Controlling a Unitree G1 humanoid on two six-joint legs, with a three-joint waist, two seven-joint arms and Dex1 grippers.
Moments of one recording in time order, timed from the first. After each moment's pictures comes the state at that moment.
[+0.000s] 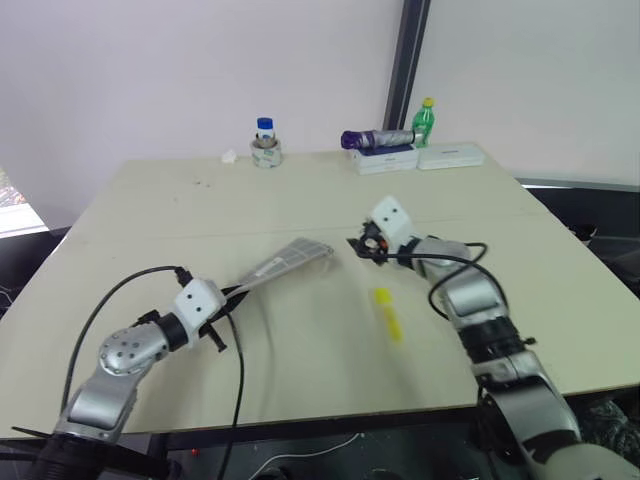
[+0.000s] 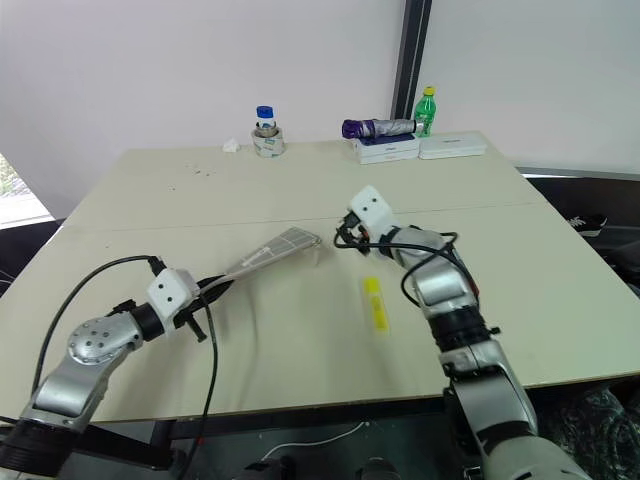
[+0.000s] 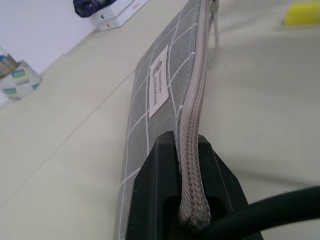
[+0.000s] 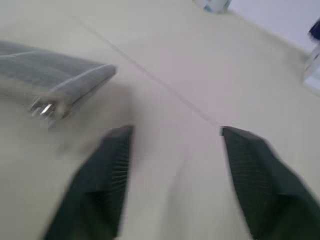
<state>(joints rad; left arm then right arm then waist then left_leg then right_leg) -0.17 0.62 -0.01 -0.11 -0.19 0.02 -0.60 -0.75 -0.41 0.08 0.15 0.04 0.58 0.65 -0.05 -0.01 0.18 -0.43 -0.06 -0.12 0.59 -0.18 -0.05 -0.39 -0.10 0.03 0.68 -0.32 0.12</state>
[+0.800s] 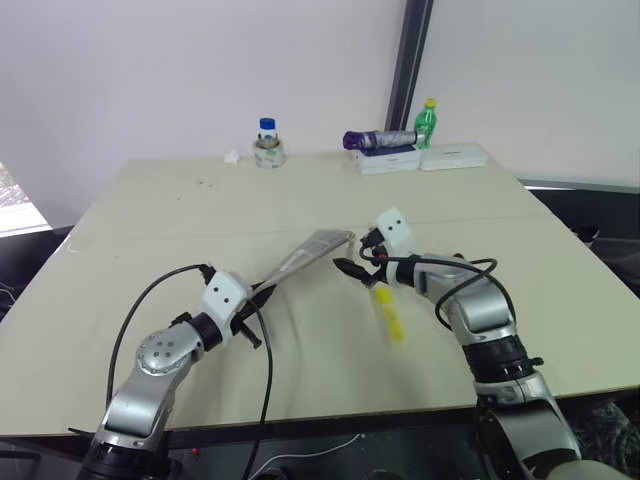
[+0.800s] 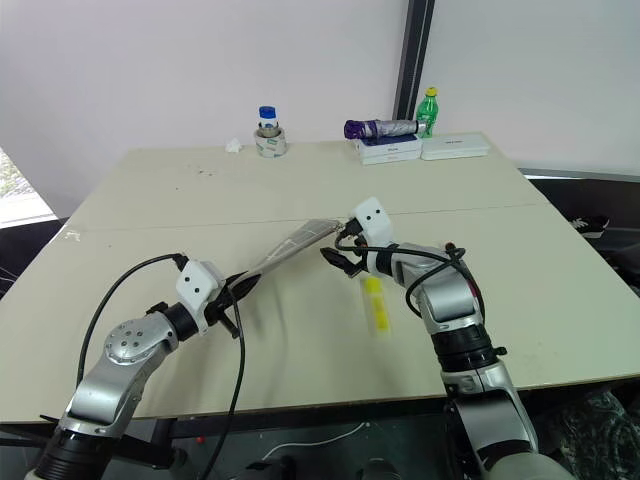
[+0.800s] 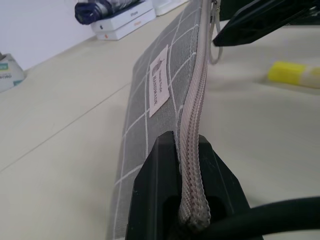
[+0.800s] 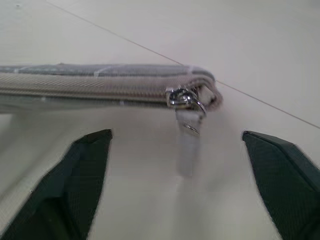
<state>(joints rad) -0.17 0.47 -0.03 -0.25 -0.19 0.19 -0.58 -0.72 -0.32 0.07 0.11 0.16 0.70 0.59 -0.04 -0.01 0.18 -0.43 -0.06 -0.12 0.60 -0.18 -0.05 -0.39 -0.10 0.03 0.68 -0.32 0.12</state>
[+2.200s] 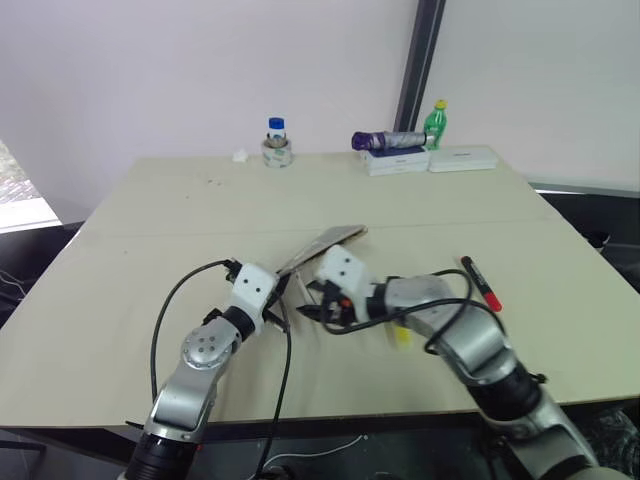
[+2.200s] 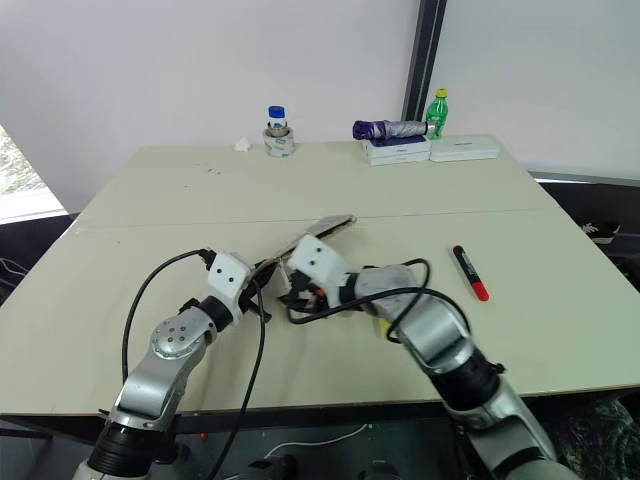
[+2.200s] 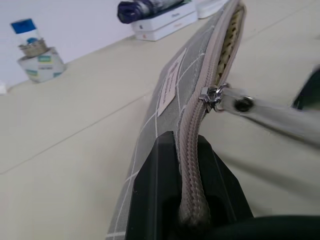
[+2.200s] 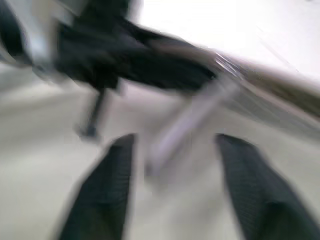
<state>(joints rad) -0.25 0.27 -0.10 -0.20 -0.02 0.25 -0.36 -0.62 -0.49 0.29 -0.40 0.18 0.94 0.70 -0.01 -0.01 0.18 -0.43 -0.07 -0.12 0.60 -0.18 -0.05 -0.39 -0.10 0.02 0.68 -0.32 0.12</state>
